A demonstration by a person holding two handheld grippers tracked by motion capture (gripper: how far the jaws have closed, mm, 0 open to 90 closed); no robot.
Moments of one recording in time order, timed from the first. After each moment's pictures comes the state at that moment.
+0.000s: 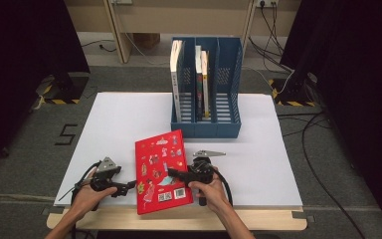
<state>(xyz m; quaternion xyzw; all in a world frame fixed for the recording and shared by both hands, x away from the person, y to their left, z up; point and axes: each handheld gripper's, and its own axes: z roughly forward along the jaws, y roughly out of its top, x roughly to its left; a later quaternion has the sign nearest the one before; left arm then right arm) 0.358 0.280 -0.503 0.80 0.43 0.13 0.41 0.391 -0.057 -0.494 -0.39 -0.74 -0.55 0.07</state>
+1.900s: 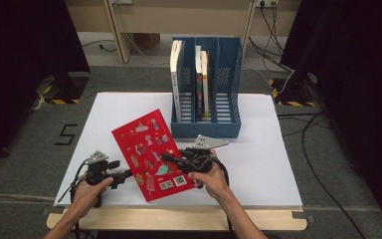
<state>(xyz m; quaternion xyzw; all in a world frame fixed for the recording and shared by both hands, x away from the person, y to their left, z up) 0.364 0.285 -0.494 0.74 0.49 0.13 0.44 0.396 -0.053 -0.435 -0.22 -0.72 -0.66 0.01</state>
